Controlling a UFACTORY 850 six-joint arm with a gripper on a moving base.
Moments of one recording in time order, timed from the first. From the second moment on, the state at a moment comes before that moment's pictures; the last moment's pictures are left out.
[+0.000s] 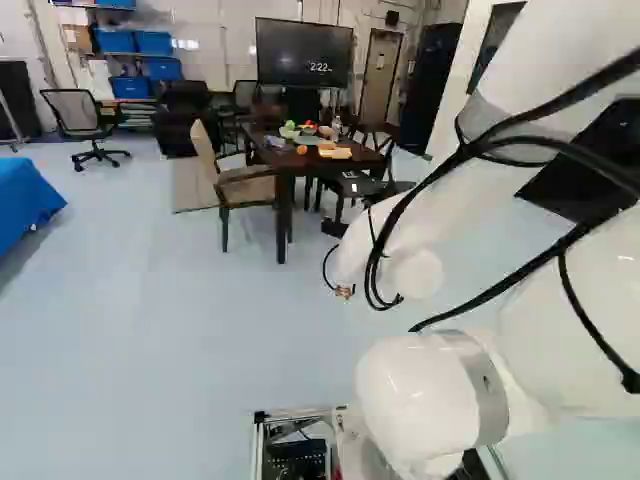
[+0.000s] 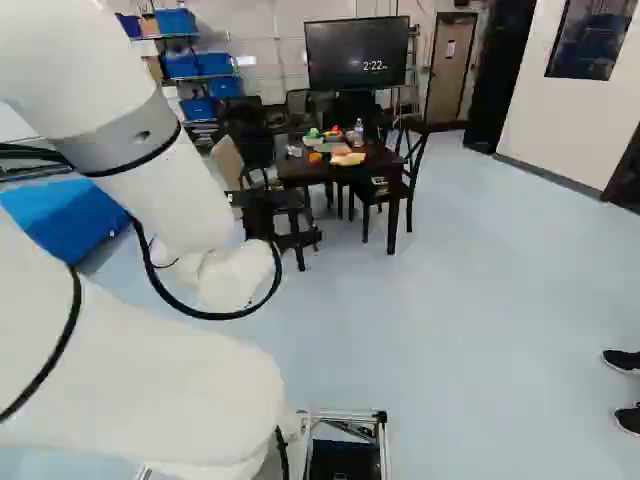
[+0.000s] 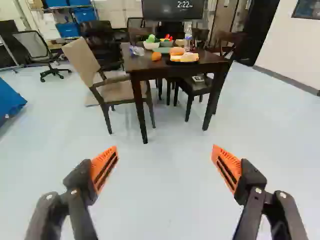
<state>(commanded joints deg) 0.0 16.0 -5.0 0.0 50.0 0.0</state>
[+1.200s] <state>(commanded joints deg) 0.0 16.0 -5.0 0.0 50.0 0.0</state>
